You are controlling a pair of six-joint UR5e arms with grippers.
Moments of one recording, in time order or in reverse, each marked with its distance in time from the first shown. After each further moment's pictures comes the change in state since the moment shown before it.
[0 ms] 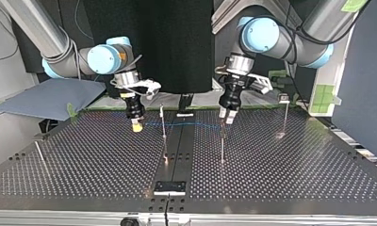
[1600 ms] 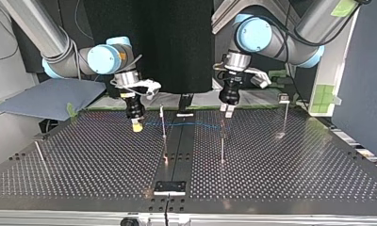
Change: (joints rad) left arm -0.026 -0.037 -0.015 -0.032 -0.073 0.068; right arm 0.000 0.000 0.000 0.002 0.000 0.000
